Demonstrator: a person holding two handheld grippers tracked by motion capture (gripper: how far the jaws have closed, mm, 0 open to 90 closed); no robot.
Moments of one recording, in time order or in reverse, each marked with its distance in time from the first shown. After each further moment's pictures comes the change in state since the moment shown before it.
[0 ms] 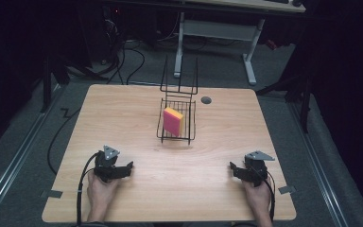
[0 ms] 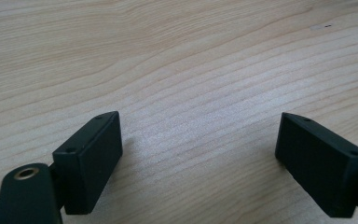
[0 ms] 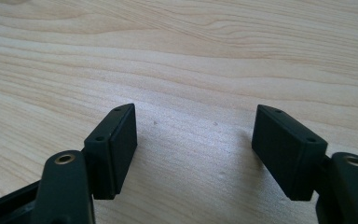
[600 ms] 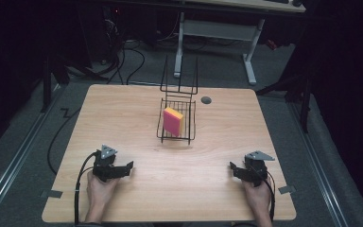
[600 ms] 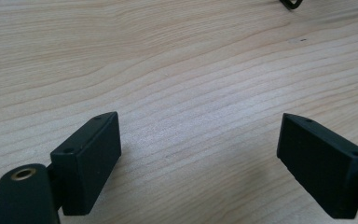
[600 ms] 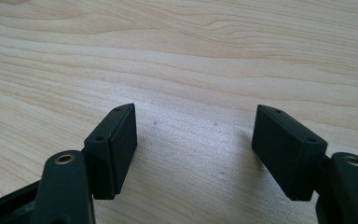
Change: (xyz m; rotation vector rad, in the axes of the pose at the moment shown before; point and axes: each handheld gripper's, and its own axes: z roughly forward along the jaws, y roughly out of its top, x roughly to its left) left arm 0.005 0.001 -0.003 -0.017 -0.068 -0.044; right arm 0.000 0.000 0.000 0.001 -0.001 0.002
